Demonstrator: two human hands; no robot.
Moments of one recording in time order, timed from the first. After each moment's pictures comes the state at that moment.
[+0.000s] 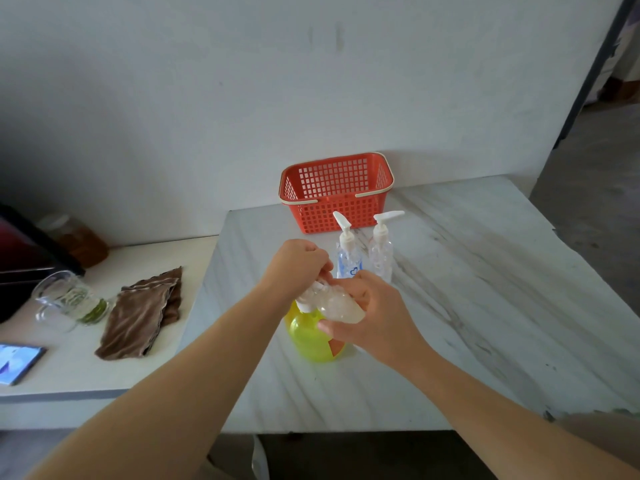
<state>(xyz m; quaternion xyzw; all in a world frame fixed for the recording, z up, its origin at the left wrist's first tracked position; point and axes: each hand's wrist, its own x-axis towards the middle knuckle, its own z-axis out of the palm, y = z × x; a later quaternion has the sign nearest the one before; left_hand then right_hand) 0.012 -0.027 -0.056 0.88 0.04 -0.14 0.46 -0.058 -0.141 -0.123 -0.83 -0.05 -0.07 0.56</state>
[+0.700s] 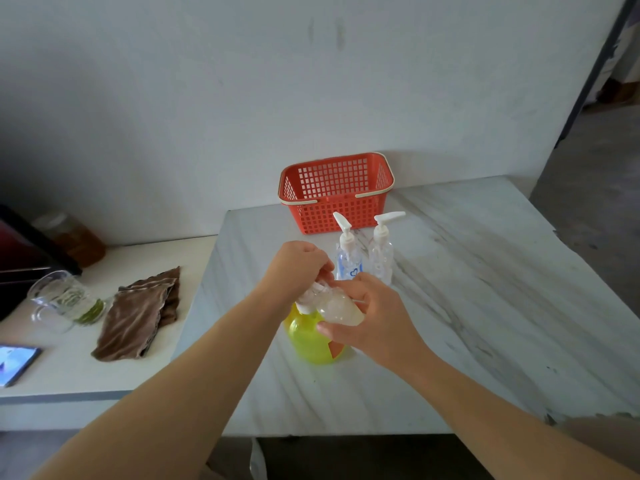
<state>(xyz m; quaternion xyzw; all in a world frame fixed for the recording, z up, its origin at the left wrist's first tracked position) 0.012 -0.026 -0.059 0.86 0.05 -0.14 0.49 -0.057 -0.139 -0.125 -0.82 -0.03 -0.06 0.57</state>
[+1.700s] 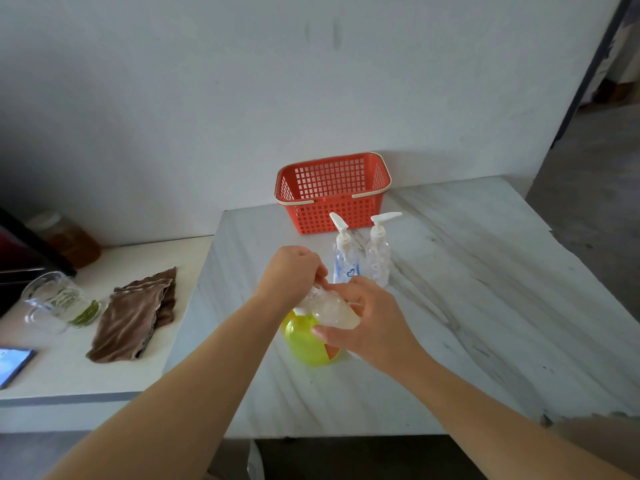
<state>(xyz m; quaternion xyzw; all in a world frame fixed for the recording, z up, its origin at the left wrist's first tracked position) 0.012 -0.027 -0.066 0.87 0.06 -0.13 0.48 -0.057 -0.139 -0.129 -0.82 -0.04 -0.06 0.57</state>
